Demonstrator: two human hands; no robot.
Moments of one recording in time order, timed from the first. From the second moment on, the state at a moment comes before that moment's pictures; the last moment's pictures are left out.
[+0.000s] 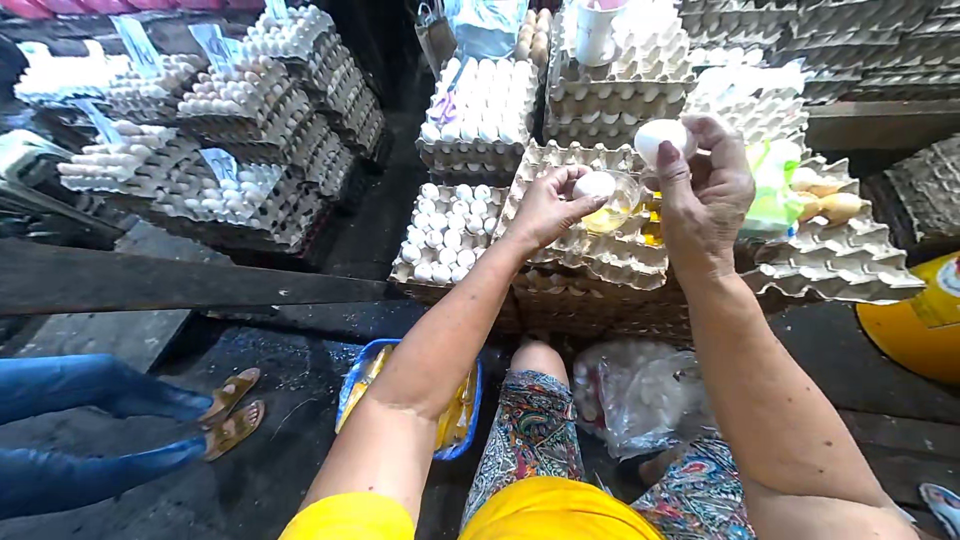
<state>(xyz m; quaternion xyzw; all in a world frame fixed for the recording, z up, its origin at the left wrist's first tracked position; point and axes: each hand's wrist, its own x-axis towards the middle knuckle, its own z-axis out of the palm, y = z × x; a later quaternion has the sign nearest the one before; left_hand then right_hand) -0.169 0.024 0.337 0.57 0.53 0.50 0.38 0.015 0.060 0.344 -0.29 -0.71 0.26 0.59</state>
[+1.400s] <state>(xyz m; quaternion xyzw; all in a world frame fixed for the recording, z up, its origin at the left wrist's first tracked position) -0.157 0.060 0.354 0.63 0.49 0.43 0.43 0.044 0.112 0.356 -0.34 -0.69 0.55 0.32</state>
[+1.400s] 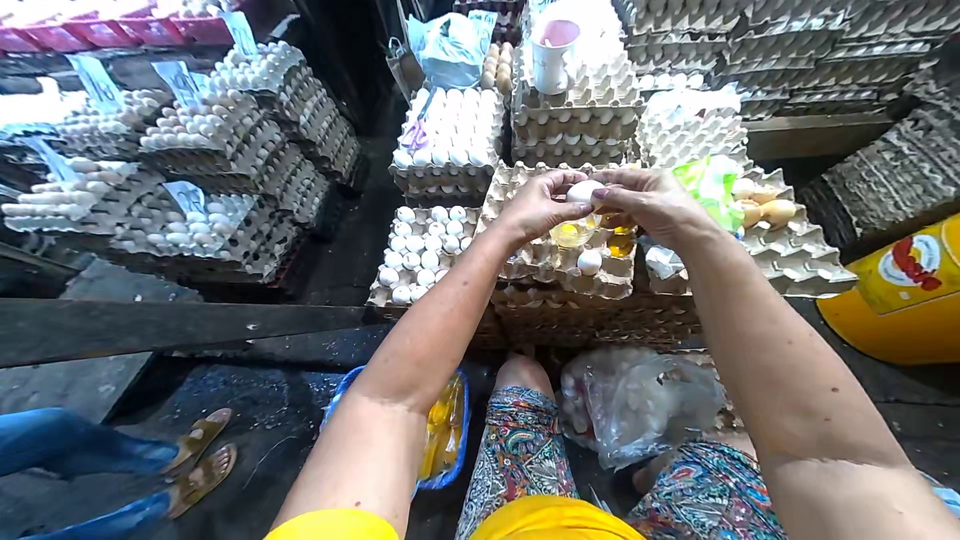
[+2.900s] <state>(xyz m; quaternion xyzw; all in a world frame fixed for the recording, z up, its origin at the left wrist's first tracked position) -0.164 0.078 0.373 0.69 0.59 0.27 0.32 0.030 0.121 0.354 -0.35 -0.85 0.30 0.26</state>
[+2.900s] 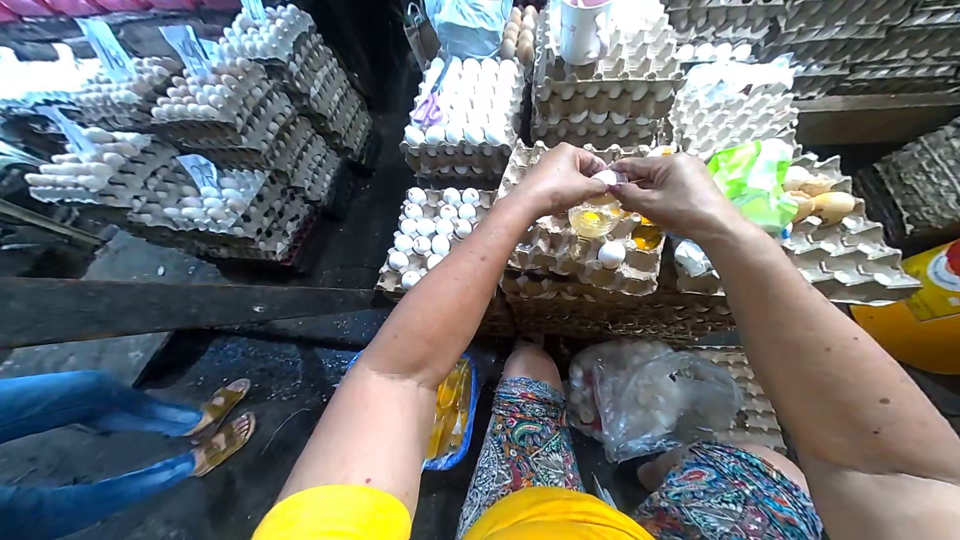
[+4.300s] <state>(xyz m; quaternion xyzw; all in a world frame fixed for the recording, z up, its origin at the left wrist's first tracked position) -0.150 0.058 0.345 0.76 0.57 0.30 0.13 0.032 0.117 0.324 -0.30 -0.88 0.16 0.33</state>
